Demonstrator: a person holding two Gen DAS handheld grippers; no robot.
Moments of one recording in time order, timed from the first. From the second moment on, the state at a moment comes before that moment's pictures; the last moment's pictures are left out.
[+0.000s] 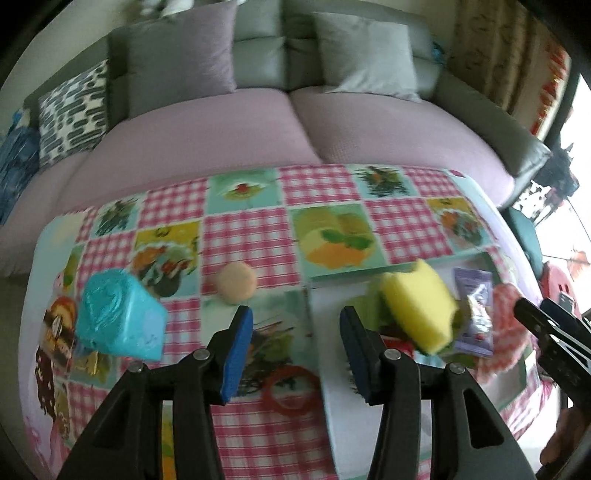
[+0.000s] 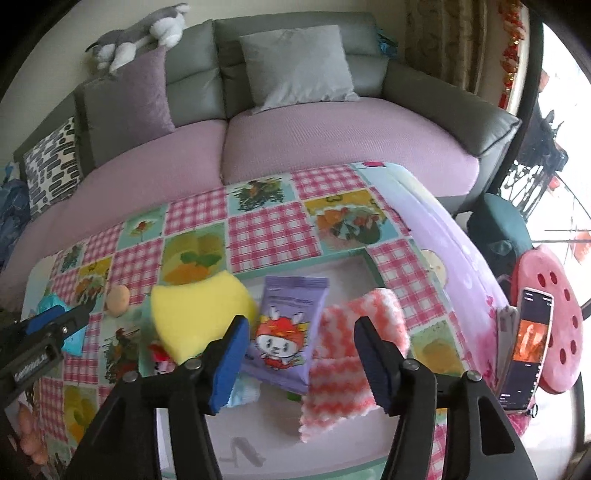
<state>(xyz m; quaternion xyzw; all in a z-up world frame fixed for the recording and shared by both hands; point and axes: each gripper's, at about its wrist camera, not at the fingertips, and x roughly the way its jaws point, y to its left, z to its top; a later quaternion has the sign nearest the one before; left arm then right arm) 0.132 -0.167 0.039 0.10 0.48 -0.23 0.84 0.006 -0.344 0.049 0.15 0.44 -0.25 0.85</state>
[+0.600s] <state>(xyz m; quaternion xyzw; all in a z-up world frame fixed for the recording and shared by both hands) 0.155 -0.097 0.011 0.06 0.50 -0.12 0.85 0.065 -0.251 0.028 0.09 0.48 -0.11 0.87</state>
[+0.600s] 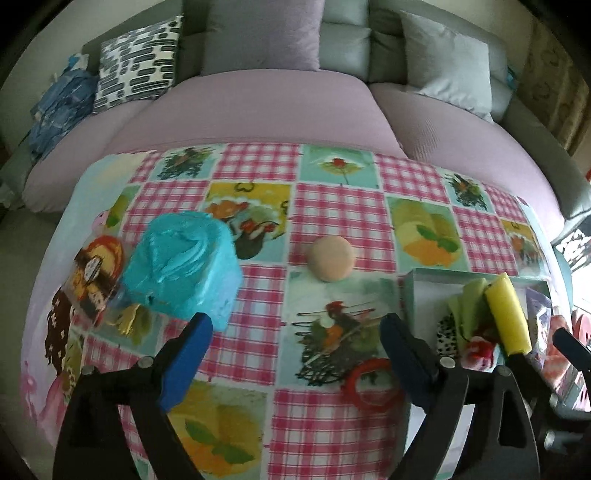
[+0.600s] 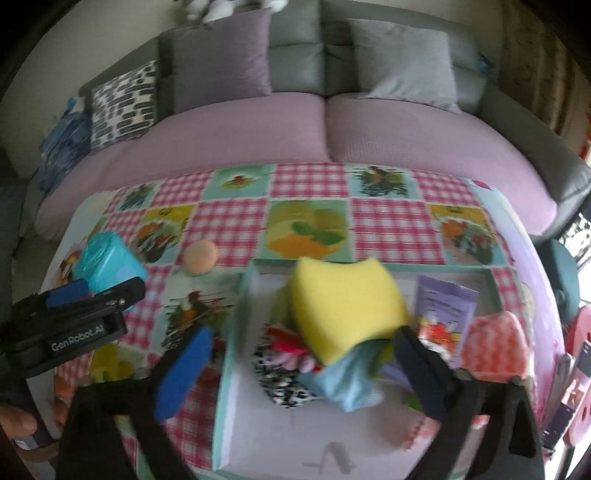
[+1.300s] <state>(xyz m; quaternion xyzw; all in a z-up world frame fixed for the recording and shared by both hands) 0.145 -0.085 -0.033 0.03 0.56 -0.13 0.82 0.068 -0.242 0.010 0.07 0.51 -0.11 0.85</state>
